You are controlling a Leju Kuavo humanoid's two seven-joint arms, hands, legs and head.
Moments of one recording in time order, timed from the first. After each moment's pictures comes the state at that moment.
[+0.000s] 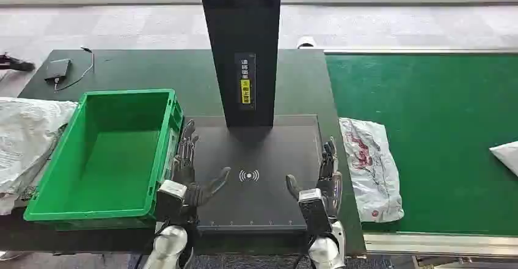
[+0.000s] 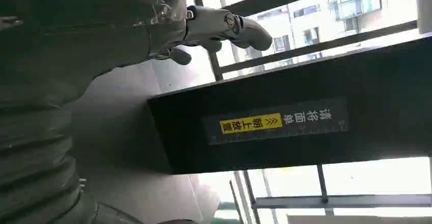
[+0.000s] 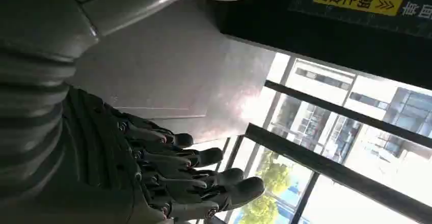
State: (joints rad) left arm -0.06 -0.29 -0.17 -1.28 -0.15 0.27 -0.70; right arm -0.10 0.29 0.20 -0.99 0.52 -0.61 -0.68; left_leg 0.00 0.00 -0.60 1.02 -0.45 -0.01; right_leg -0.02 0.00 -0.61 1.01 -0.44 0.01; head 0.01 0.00
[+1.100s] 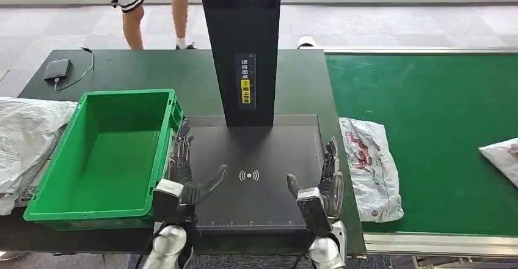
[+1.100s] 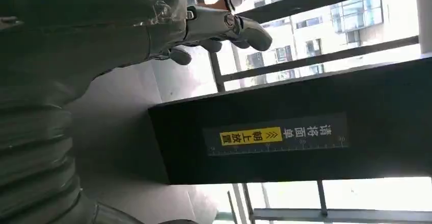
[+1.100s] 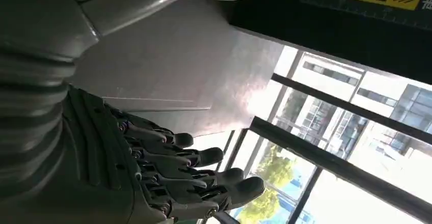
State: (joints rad) left arm -0.06 -0.29 -0.17 -1.29 -0.12 0.30 -0.70; right arm -0.10 0.28 0.19 -0.98 0.56 -0.65 -0.65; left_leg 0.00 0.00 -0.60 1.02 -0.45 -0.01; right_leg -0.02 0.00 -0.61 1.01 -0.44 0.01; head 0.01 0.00
